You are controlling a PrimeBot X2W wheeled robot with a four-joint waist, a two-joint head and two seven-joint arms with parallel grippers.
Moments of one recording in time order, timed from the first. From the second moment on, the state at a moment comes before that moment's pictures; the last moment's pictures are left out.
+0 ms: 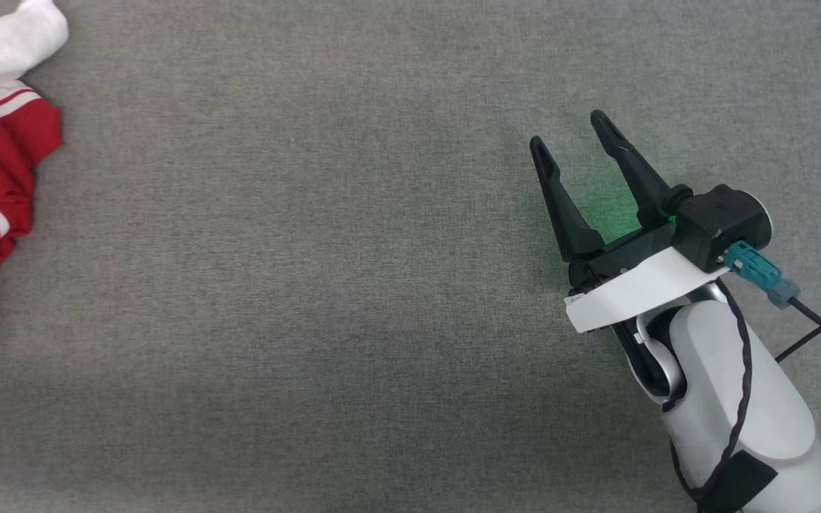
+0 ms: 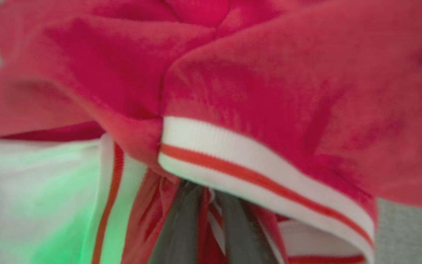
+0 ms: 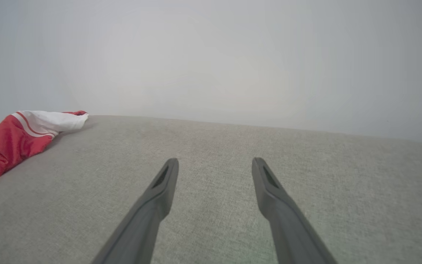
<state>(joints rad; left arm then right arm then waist) -0.84 0.76 -0.49 0.88 -1.04 -0.13 0.44 -0.53 -0.14 0.32 0.28 0.31 0.13 -0.26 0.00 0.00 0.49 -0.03</state>
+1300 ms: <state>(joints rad) -1.27 0.56 -1.18 0.24 -0.99 -0.13 0.17 -0.37 -0.06 0.09 0.19 0.39 0.13 -0.26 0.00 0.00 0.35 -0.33</state>
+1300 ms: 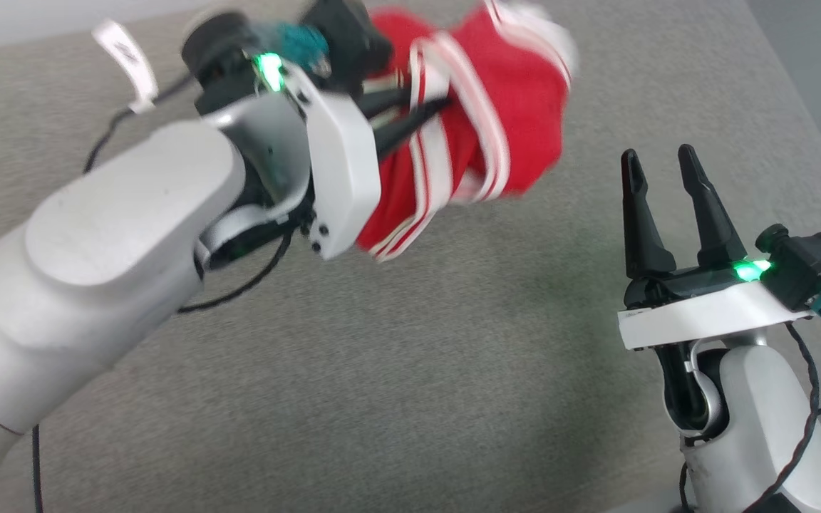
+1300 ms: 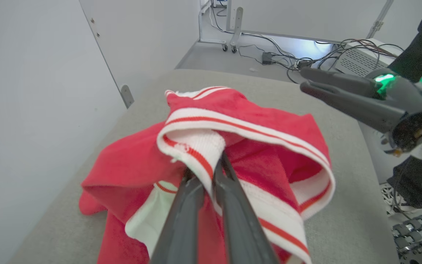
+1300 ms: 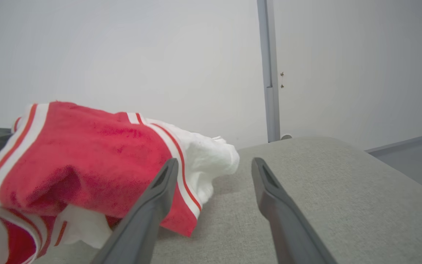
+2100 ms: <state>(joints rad) -1.09 0.60 -1.26 0.26 -0.93 -0.13 0.57 -0.36 -0.05 0.11 0.16 0.58 0.13 -0.26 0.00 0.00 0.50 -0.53</state>
